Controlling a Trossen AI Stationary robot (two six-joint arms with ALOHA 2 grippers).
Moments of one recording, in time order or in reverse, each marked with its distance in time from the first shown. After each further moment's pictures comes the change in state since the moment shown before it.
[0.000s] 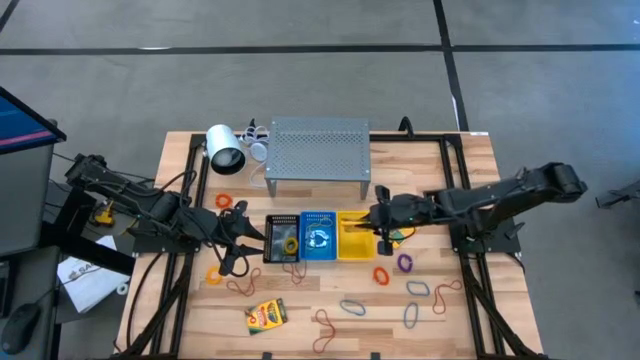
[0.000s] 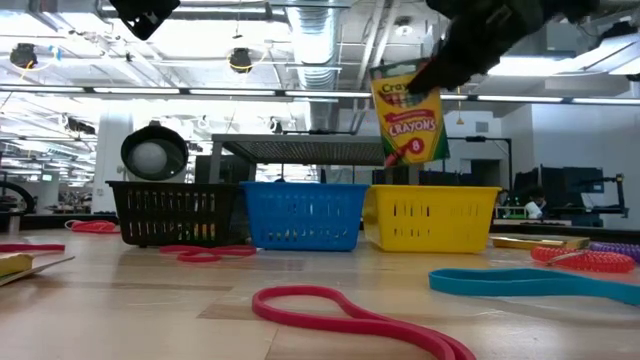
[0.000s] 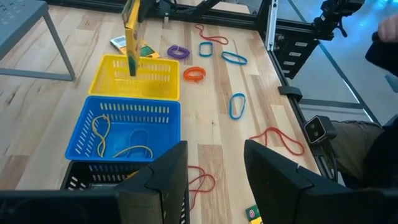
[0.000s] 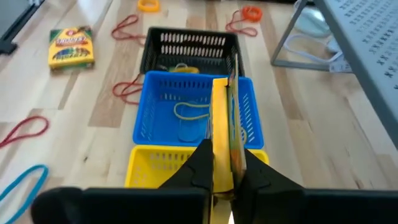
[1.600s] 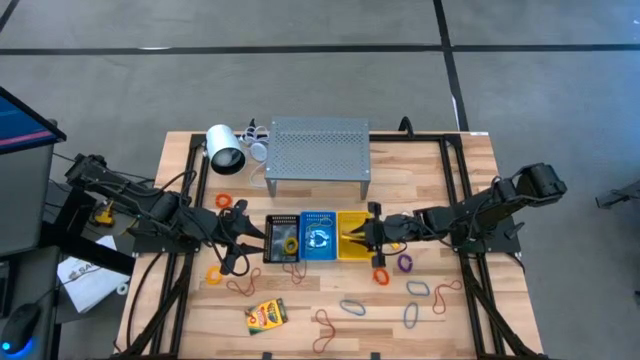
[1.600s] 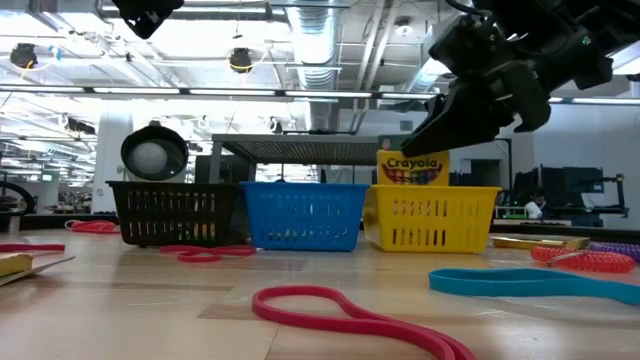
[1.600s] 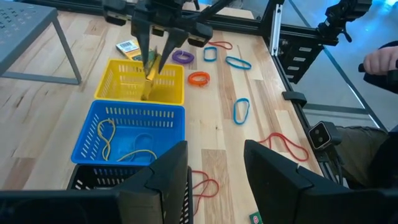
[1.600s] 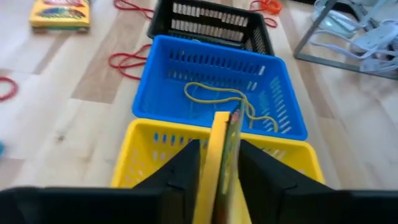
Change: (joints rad) left arm 0.000 0.000 0.000 0.011 -0.023 0.000; right arm 0.064 0.209 -0.210 0.465 0.053 -0.069
